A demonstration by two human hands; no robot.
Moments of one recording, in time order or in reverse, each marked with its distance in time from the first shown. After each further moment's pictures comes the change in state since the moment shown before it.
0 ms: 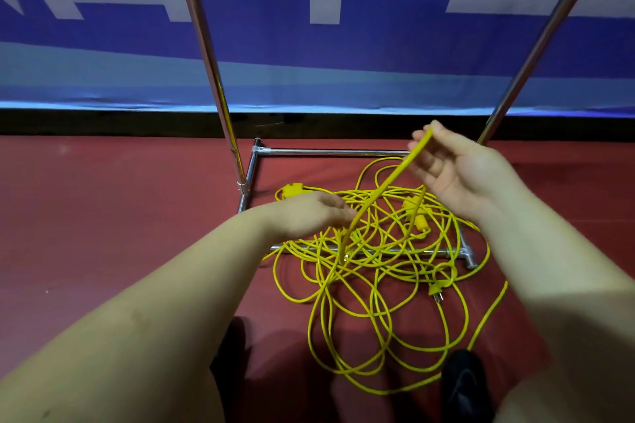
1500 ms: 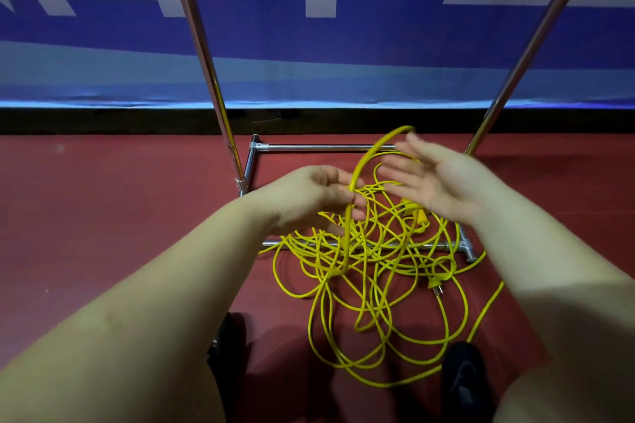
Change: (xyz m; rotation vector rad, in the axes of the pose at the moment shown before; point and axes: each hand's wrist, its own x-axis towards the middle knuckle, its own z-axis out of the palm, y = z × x) left_hand -0.012 0.020 -0.002 -0.542 -0.036 0.059; right_hand 0.006 0.015 -0.009 -0.232 -0.067 0.257
